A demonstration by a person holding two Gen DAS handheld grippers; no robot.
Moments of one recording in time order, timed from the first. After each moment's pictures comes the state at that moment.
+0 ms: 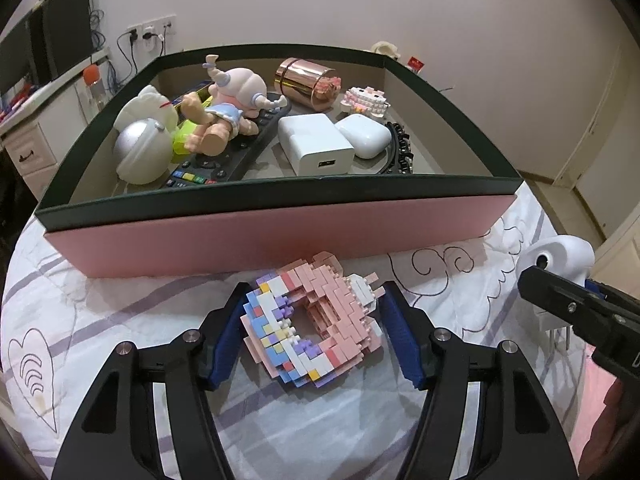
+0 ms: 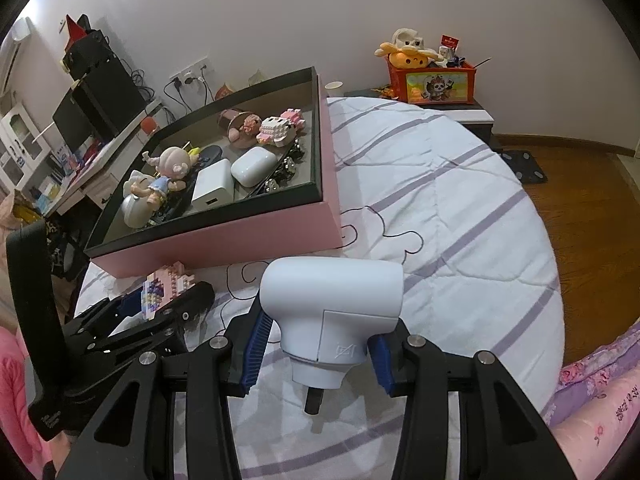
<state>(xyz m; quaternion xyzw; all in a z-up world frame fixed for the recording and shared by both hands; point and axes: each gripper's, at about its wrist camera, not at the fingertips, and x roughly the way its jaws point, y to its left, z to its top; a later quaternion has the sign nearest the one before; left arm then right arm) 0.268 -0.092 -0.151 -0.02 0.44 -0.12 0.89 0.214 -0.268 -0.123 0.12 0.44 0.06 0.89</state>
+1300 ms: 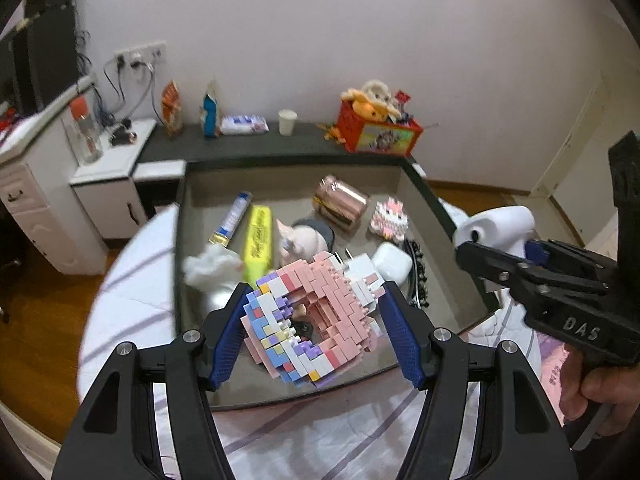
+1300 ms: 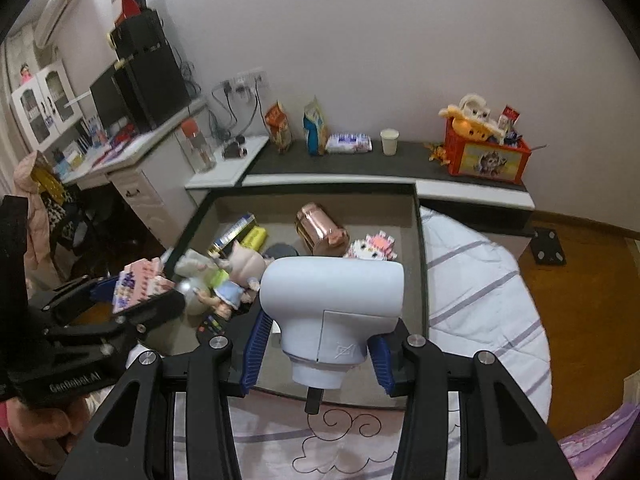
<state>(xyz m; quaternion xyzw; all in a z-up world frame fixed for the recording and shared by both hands) 0.340 -0.030 -0.061 -0.03 0.43 -0.17 0.89 0.315 -0.197 -0.047 0.03 0.42 0.12 0.90</state>
